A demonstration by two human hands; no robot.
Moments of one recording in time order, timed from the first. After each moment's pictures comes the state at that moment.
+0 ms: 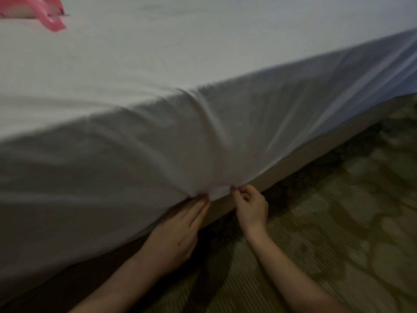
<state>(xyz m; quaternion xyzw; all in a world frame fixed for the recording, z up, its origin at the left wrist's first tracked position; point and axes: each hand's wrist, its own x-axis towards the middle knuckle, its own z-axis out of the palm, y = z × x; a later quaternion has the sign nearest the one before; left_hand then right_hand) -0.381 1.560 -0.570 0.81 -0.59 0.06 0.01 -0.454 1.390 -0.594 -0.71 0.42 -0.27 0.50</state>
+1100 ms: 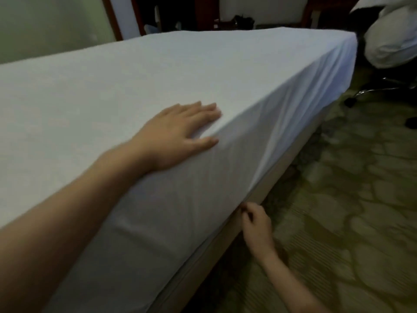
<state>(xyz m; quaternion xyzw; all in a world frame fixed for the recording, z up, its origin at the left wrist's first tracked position) -0.292 1.342 -0.339 0.72 -0.69 0.05 0.05 -0.452 1.273 -0.587 -0.70 0.41 -0.39 0.44</state>
